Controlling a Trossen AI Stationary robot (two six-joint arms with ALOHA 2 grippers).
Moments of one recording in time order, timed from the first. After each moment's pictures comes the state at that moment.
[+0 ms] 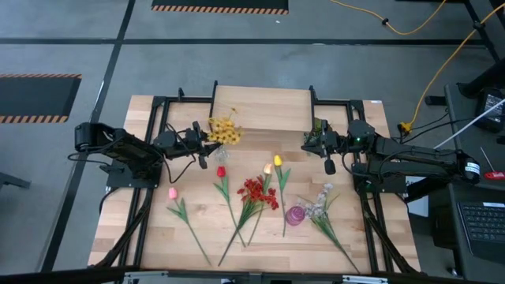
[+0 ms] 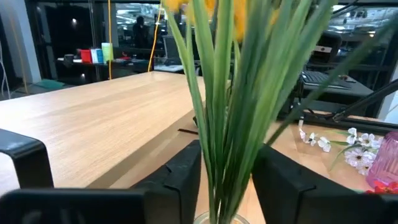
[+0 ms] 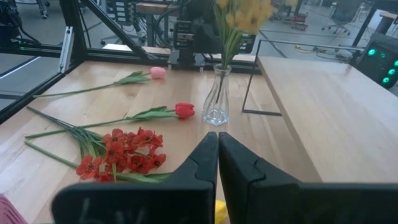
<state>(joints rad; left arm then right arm) 0.32 1.35 0.05 1.35 0.02 -0.09 -0.34 0.70 0.35 0.14 -0.33 -0.16</state>
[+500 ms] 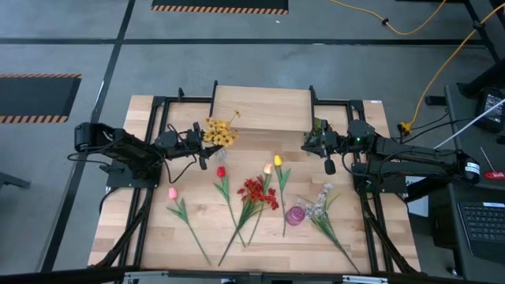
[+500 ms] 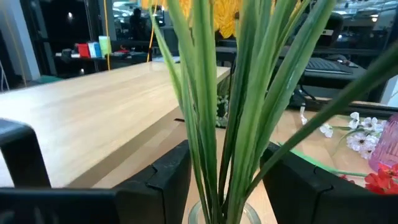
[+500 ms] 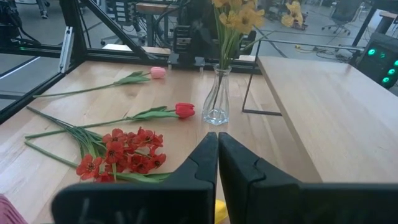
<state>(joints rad) 0.32 1.34 0.05 1.31 0.03 -0.04 -0.34 0.70 0.35 0.14 -0.33 -0.16</state>
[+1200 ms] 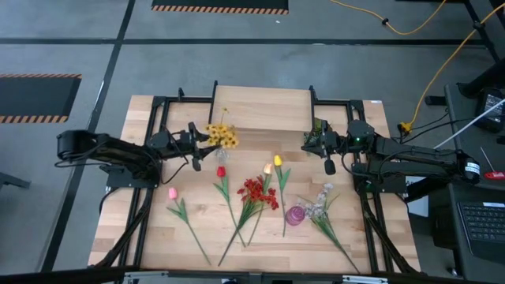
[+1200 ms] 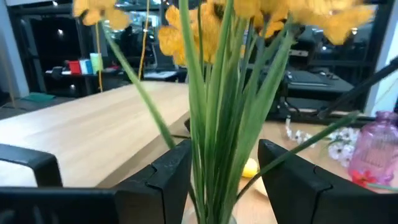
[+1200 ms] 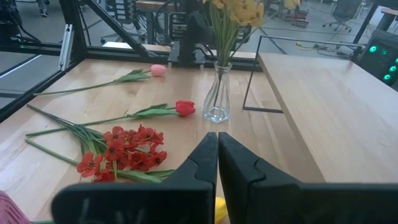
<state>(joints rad) 0.32 1.11 0.01 1.16 0.07 -0.04 -0.34 0.70 0.35 0.13 -0.33 -0.16</state>
